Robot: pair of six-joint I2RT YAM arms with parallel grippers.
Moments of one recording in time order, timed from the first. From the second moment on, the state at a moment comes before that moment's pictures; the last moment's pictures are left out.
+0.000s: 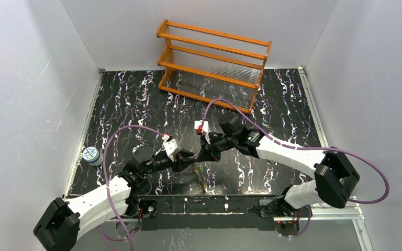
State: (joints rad) left arm -0.71 0.82 0.19 0.52 0.51 -0.03; right arm 0.90 1.38 0.88 -0.13 -0.71 -0.14
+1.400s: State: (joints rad) left arm -0.78 0.74 0.21 0.42 0.48 0.06; right arm 0.90 1.20 0.82 -0.04 -0.58 -0.13
